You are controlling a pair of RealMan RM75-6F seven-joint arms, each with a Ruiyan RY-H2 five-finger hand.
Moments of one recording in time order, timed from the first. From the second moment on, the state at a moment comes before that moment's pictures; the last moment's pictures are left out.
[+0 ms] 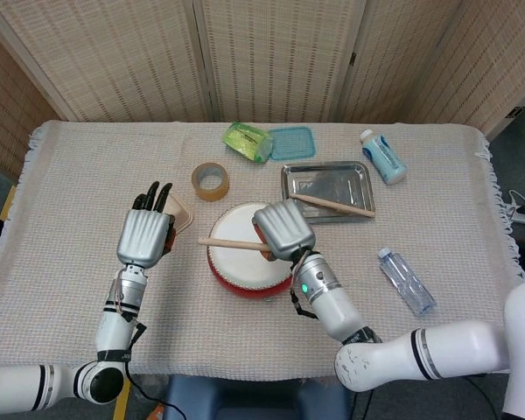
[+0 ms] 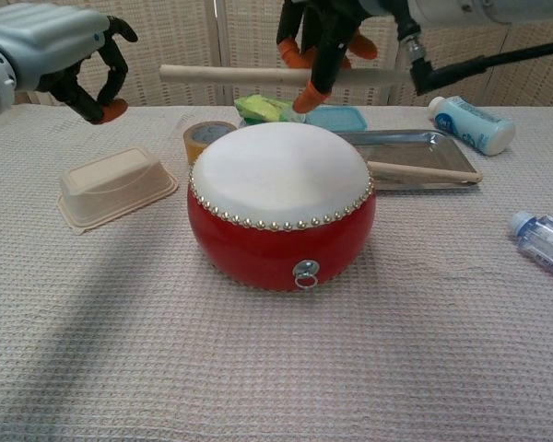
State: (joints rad) left arm -0.80 -1.45 -0.25 -1.84 0.85 1.41 0.91; right arm 1.23 -1.29 0.30 -2.05 -0.33 1.23 -0.86
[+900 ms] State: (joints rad) left arm -0.62 -1.32 -0.18 -1.82 1.03 1.40 0.58; right arm 1.06 -1.30 0.14 -1.44 -0.50 0.92 -0.65
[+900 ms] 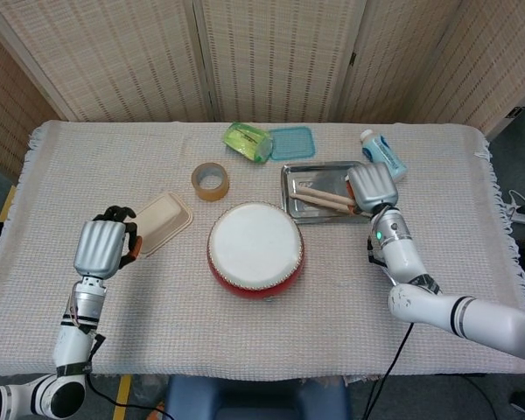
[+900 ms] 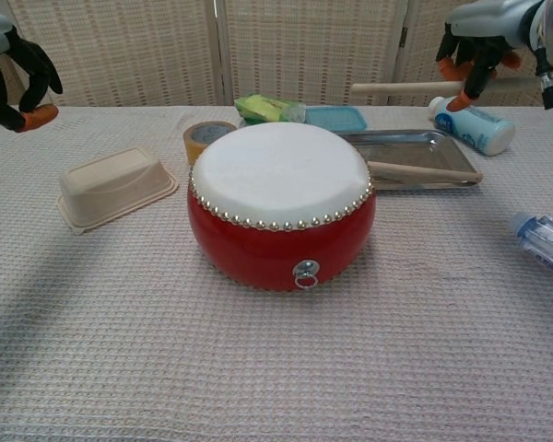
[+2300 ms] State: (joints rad) left arm -0.52 -1.30 -0.18 -1.81 1.07 1.37 0.51; right arm 1.10 -1.81 0.21 -0.59 -0.61 0.57 -0.66
